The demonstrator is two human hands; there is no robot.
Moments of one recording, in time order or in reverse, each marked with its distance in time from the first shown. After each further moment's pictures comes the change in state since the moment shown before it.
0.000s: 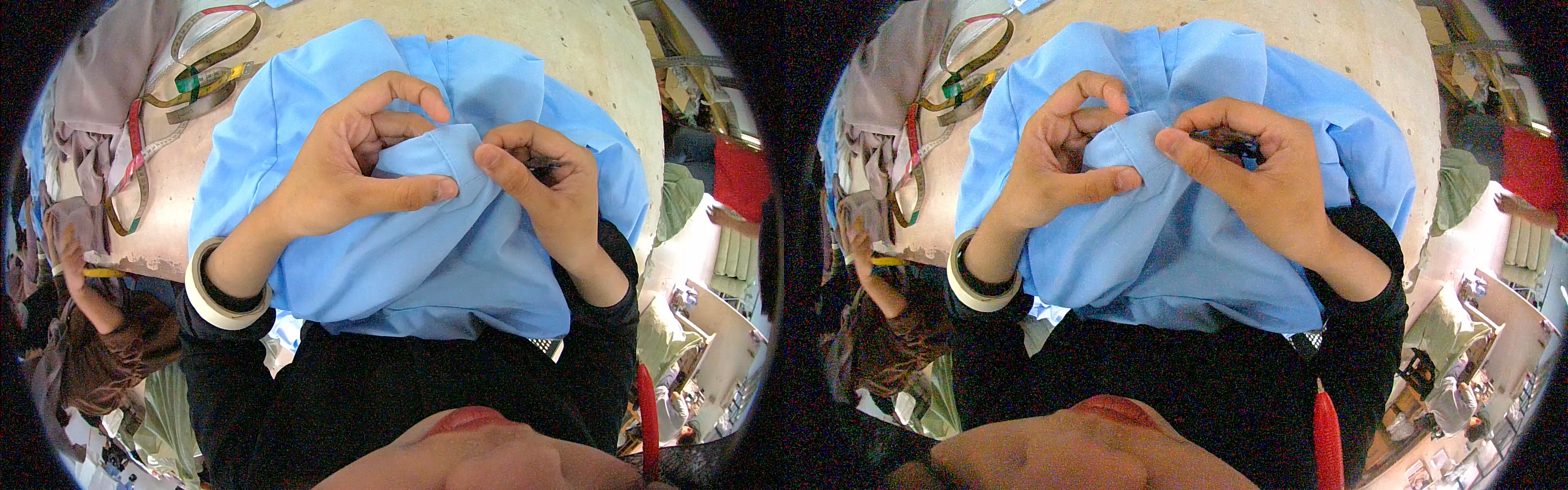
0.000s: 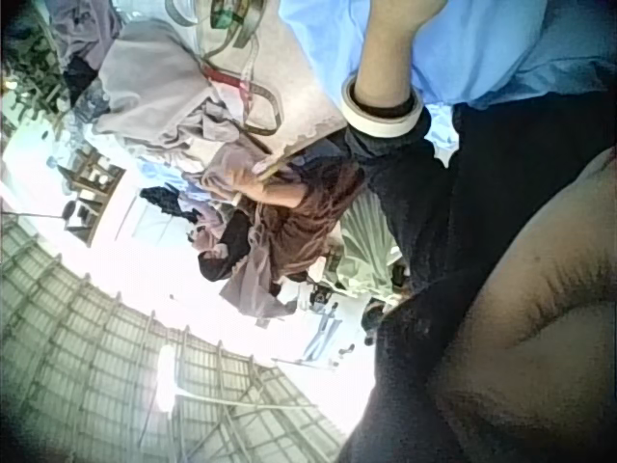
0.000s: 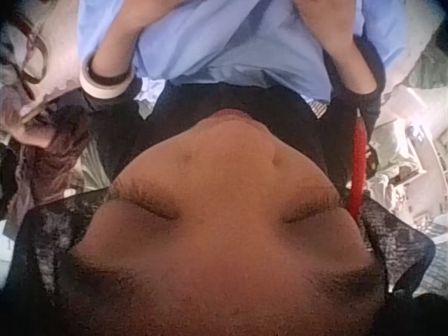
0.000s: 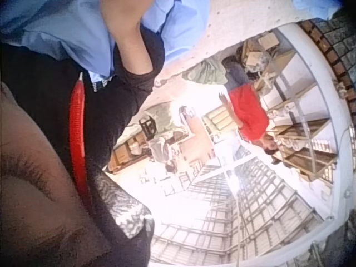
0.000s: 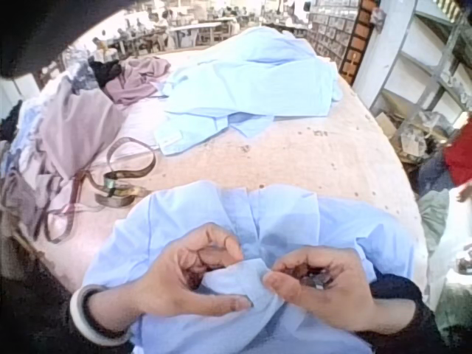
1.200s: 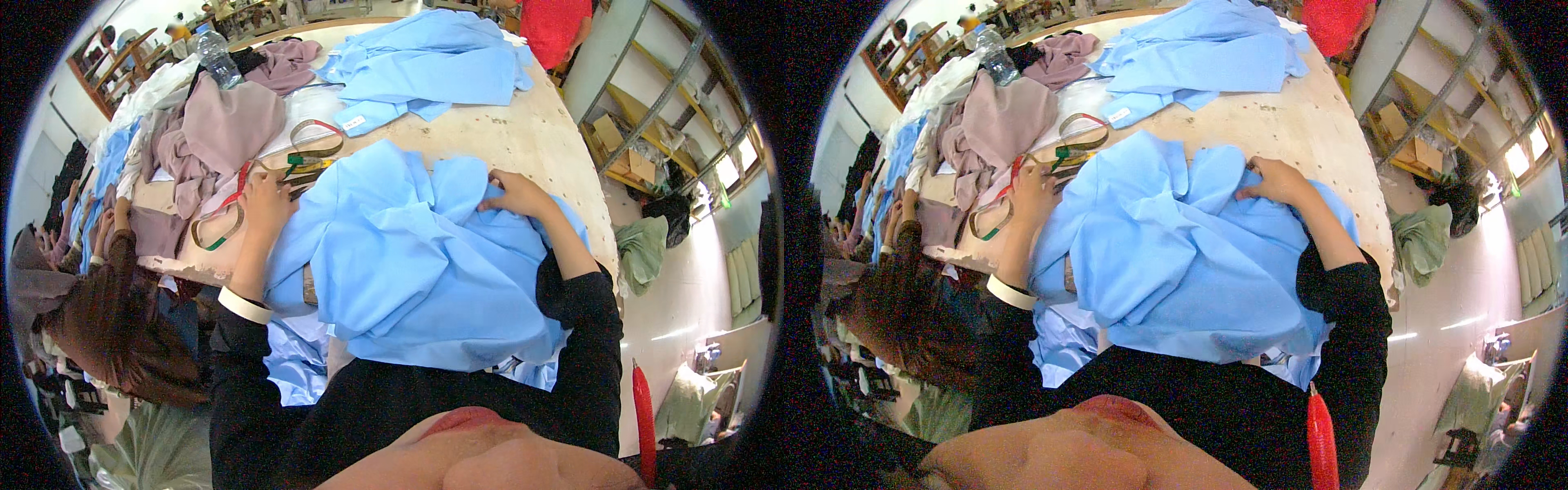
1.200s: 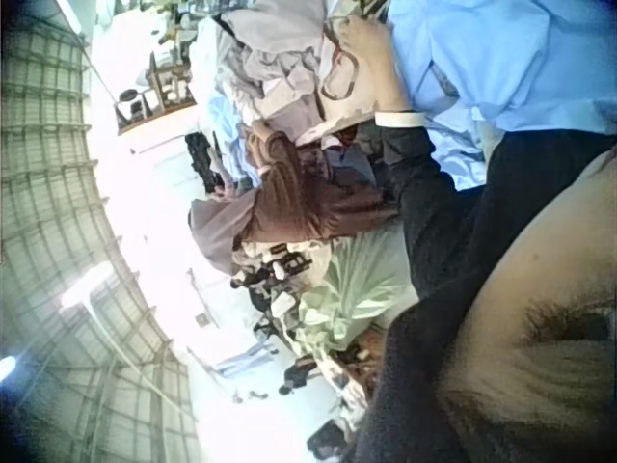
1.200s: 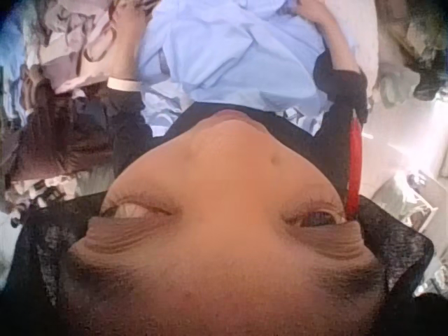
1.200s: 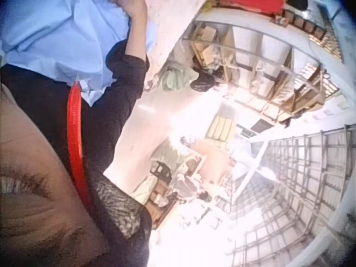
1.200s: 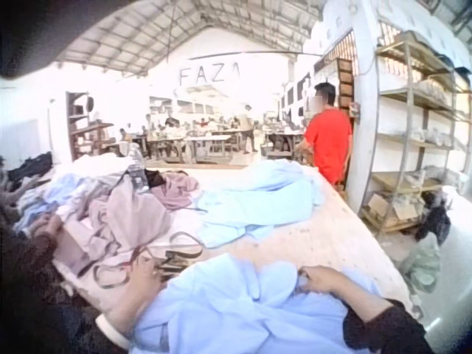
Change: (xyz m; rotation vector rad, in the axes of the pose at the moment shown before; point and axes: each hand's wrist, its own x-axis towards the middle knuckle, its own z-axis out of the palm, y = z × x) left_hand -0.103 0.026 -0.132 1.668 0.987 -0.056; right_hand 0.052 0.058 -0.088 -0.958 -0.120 -0.030
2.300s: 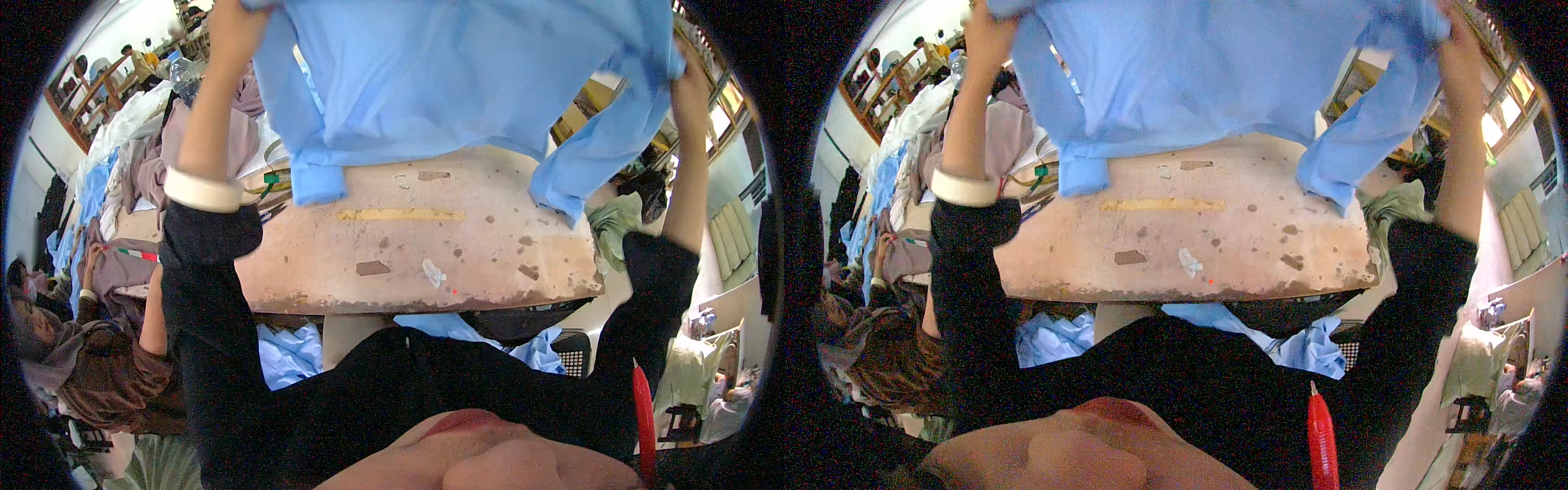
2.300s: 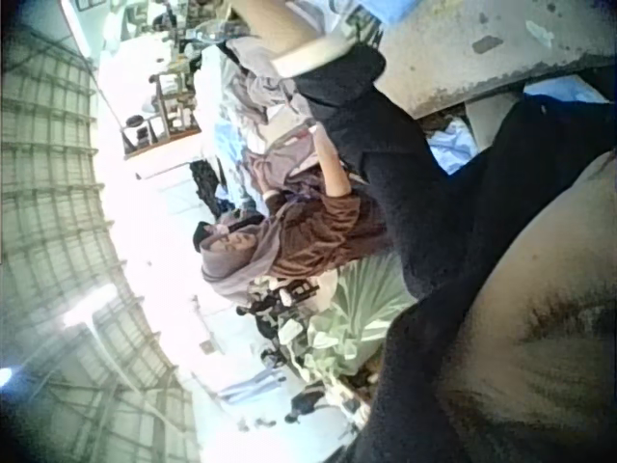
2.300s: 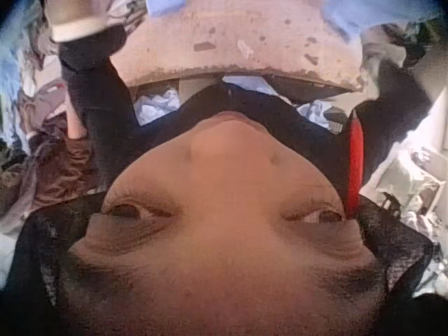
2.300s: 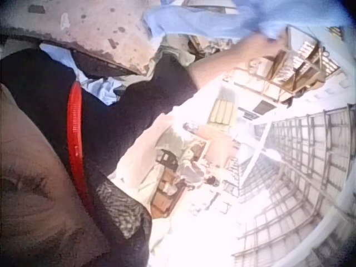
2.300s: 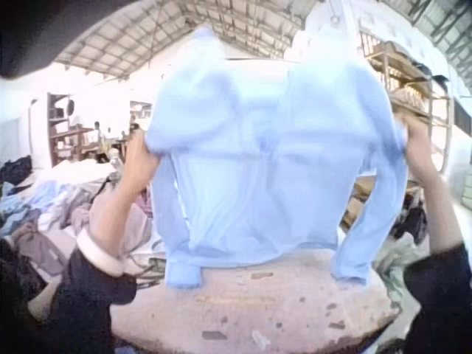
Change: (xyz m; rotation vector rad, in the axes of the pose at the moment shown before) left_hand 0.212 0.137 -0.163 -0.504 0.712 0.586; right_hand -0.159 -0.041 -0.307 0.018 1.354 -0.103
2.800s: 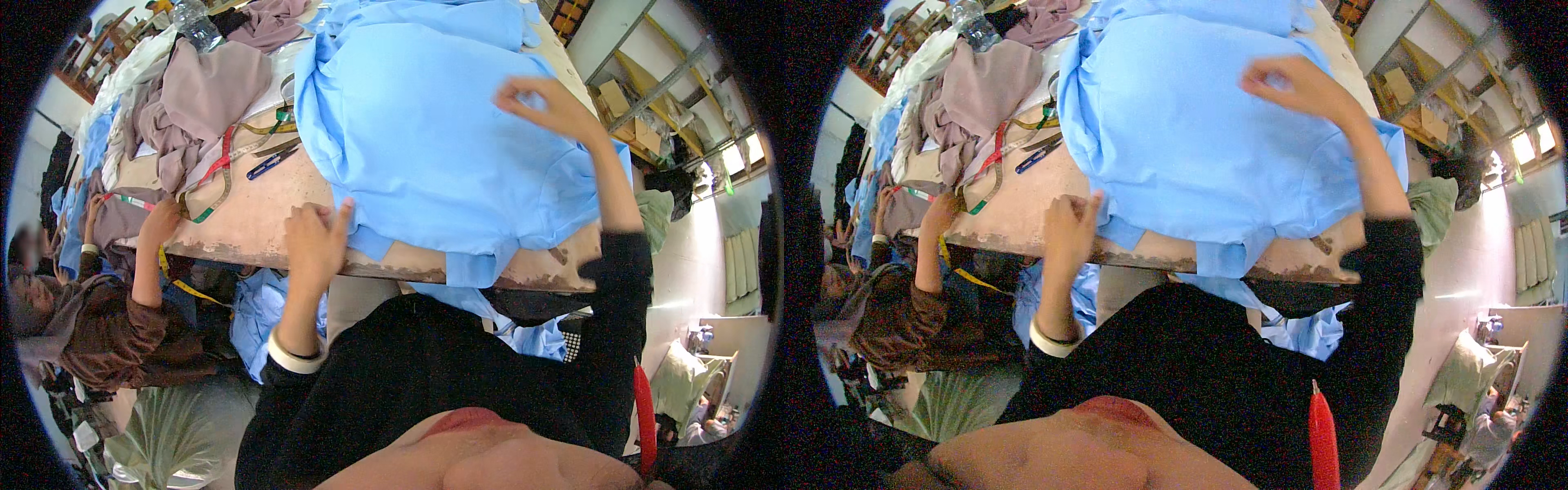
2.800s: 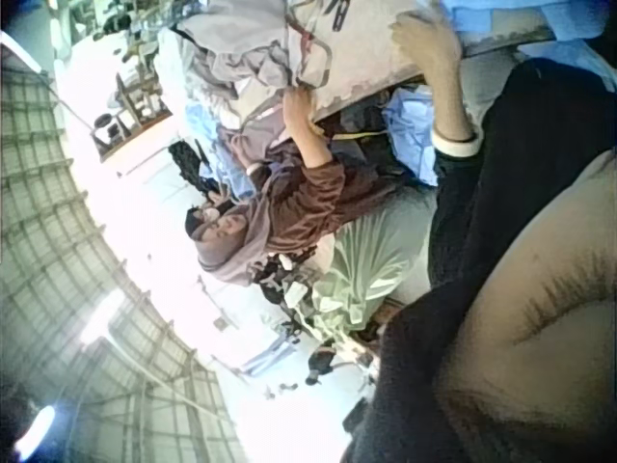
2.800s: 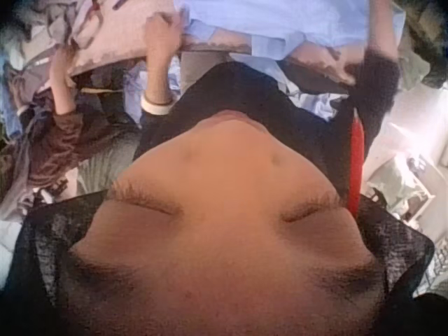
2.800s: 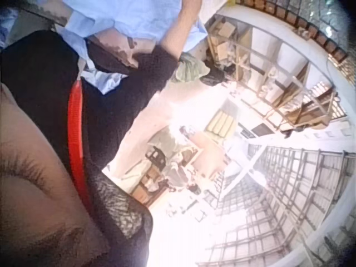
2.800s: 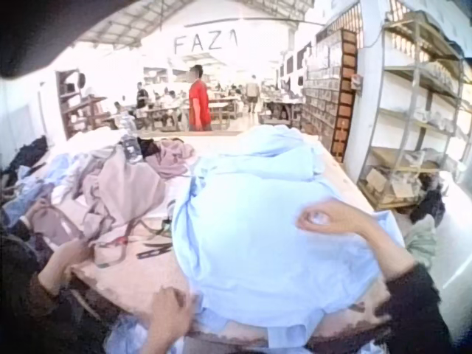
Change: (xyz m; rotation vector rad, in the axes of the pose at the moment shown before) left_hand -0.322 0.154 -0.080 0.296 -0.820 -0.990; right_hand -0.167 -0.006 0.198 0.364 -1.169 -0.415
